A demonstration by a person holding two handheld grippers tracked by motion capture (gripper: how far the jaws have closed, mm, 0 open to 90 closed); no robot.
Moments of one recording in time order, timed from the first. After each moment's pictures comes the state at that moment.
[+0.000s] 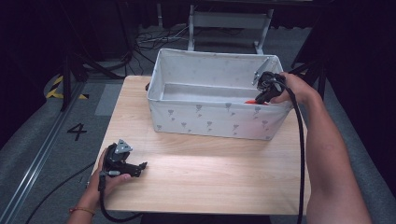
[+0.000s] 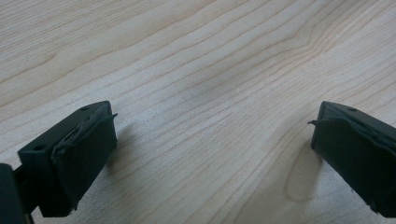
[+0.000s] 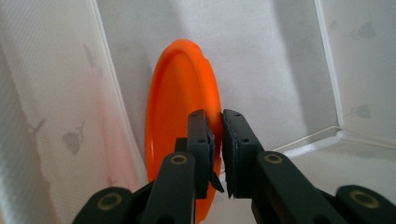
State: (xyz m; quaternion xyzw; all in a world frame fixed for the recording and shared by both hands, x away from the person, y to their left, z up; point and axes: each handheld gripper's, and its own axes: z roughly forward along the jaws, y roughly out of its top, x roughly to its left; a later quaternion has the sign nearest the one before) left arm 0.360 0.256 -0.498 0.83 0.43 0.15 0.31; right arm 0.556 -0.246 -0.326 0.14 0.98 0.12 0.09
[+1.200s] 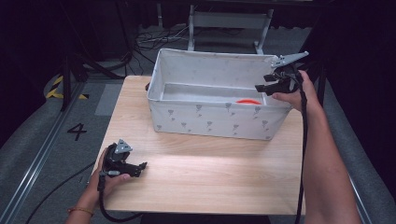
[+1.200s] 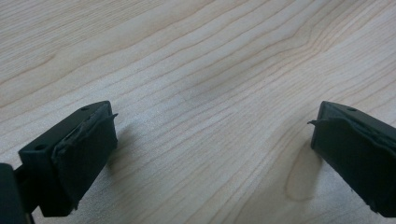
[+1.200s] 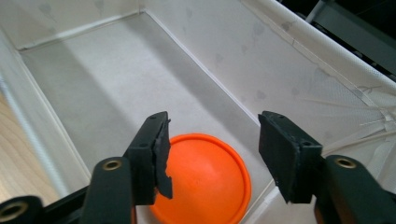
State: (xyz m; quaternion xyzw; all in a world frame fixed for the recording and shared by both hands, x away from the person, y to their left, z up) left arm 0.360 0.257 -0.498 0.83 0.43 0.15 0.31; right arm 0.517 -0.271 -0.292 0.31 0.86 0.34 0.22
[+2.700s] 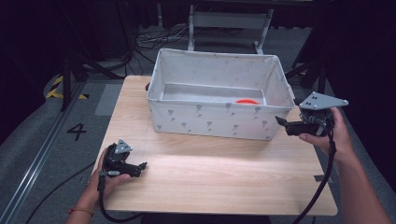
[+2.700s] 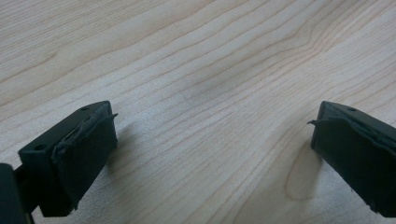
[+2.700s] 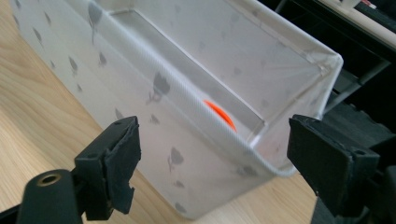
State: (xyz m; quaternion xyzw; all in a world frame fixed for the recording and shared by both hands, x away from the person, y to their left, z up) left arm 0.359 0.256 -0.498 0.83 0.43 0.15 0.31; right arm 0.382 -0.306 -0.307 0.32 0.82 0.35 0.33
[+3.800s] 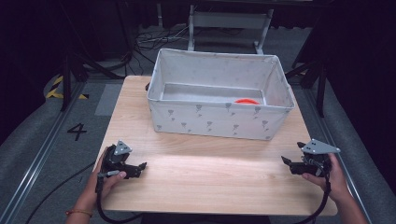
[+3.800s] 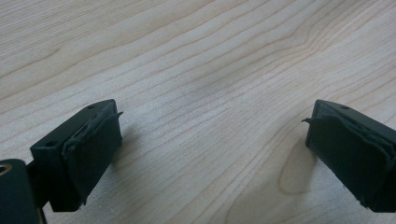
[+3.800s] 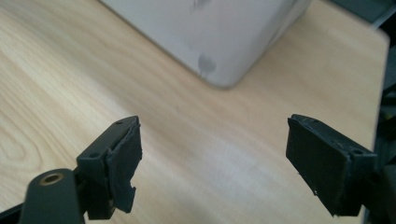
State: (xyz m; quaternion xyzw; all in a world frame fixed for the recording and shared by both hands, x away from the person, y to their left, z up) left arm 0.354 0.256 -0.497 0.83 0.44 0.16 0.32; right arm 0.339 -0.365 -0.451 0.39 0.82 0.32 0.27
